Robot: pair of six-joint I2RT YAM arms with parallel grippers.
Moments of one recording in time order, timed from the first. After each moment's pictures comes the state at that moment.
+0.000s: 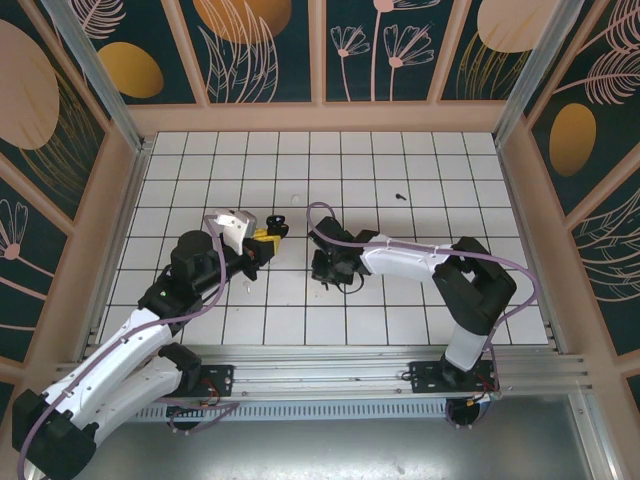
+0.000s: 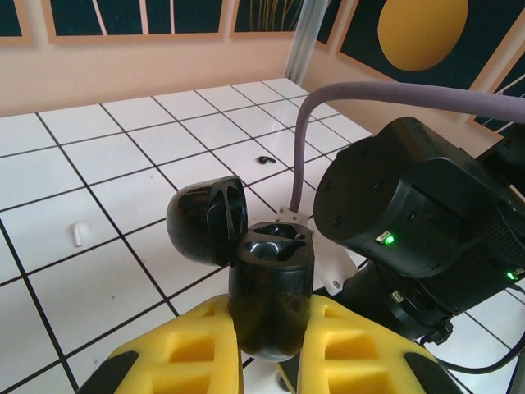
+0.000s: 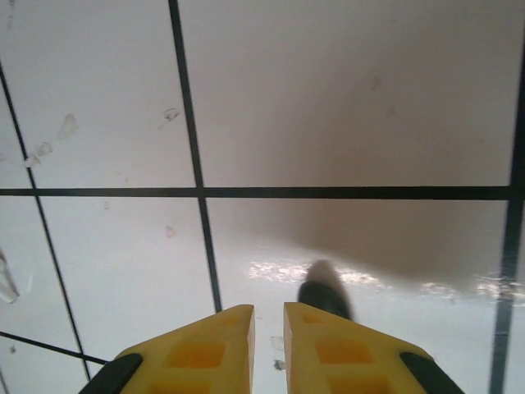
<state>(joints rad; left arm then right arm) -0.56 0.79 0.56 -0.02 0.28 -0.20 0.89 1.74 1.07 -0.49 -0.07 0.98</state>
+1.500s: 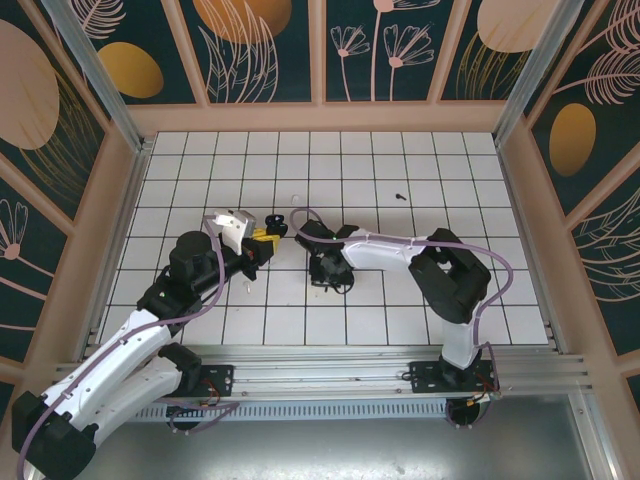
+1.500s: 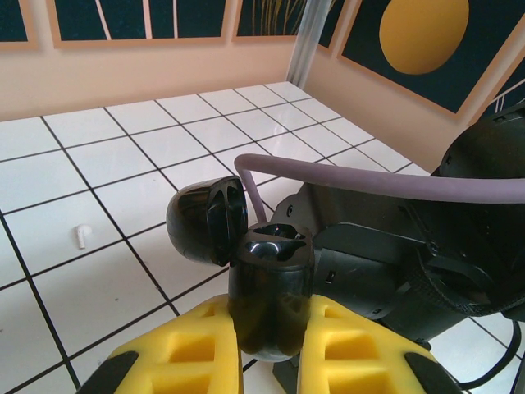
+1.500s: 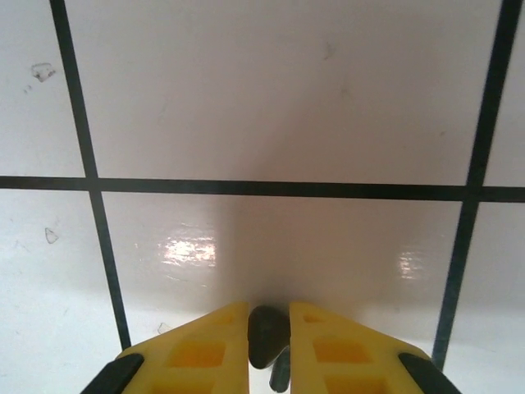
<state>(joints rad) -0.56 0.78 0.56 -0.02 0.27 -0.20 0.93 1.89 1.23 -0.71 0.02 0.90</state>
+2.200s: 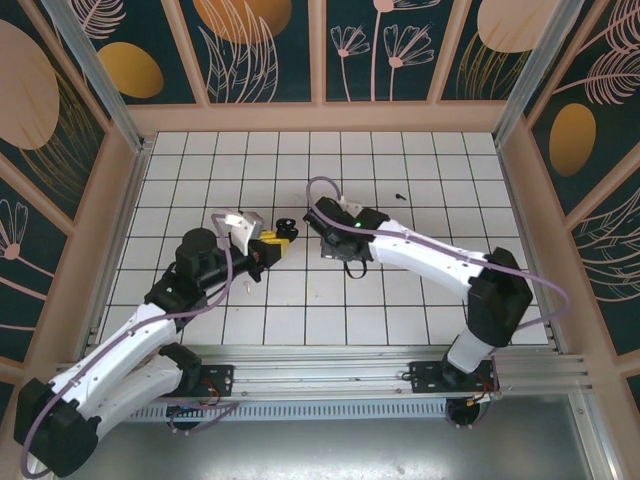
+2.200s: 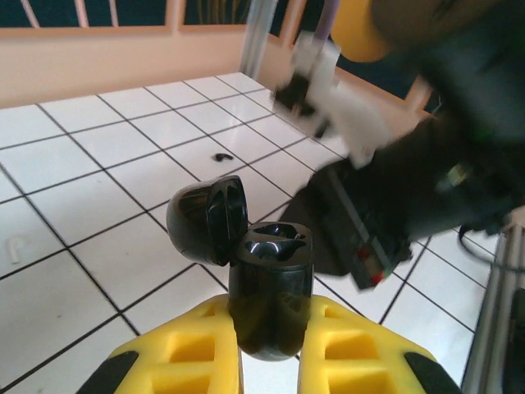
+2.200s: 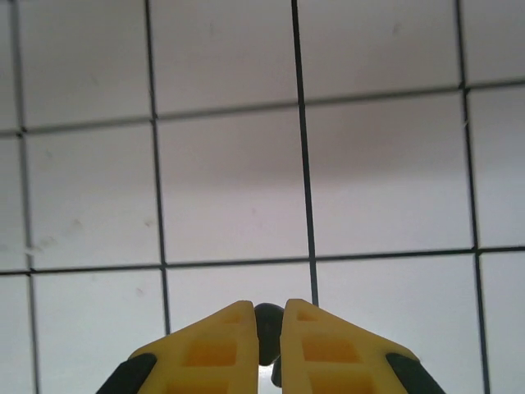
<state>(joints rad) -0.56 0.88 0.55 0.09 0.42 -0.20 0.93 1.59 1.33 -0.86 0.37 0.91</state>
